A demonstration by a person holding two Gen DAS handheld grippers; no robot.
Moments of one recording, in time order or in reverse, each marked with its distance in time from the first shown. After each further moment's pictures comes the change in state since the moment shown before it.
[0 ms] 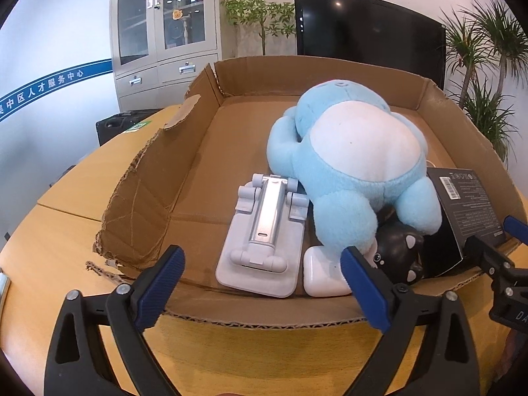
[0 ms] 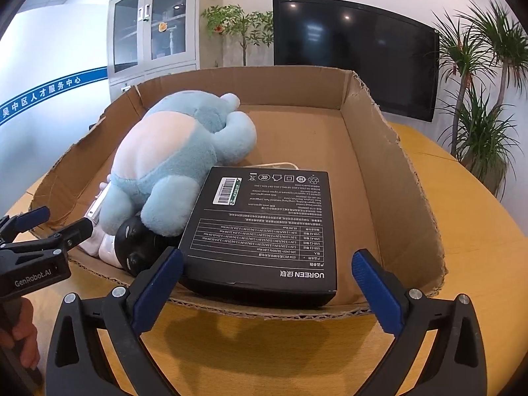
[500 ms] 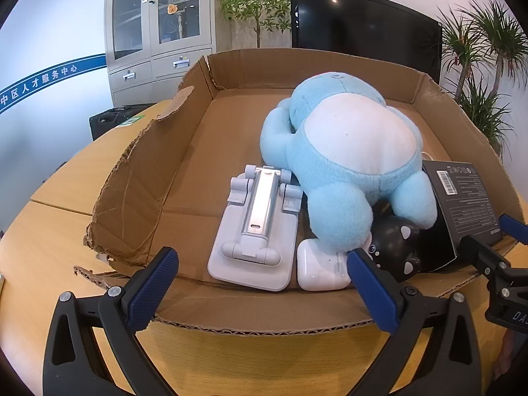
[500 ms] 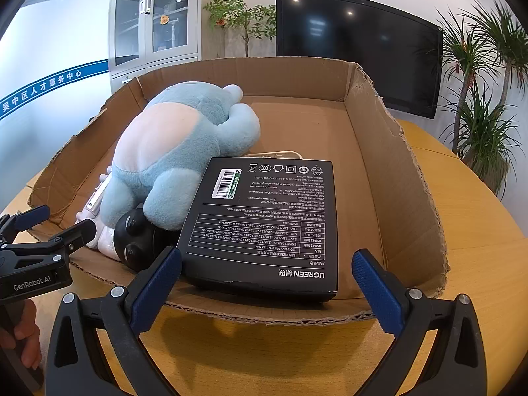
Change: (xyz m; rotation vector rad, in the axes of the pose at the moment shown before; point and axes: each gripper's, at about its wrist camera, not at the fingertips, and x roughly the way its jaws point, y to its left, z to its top) left arm 0.003 0.002 -0.003 -0.008 0.021 -0.020; right arm 0.001 0.000 -0.002 -0.007 0.016 0.002
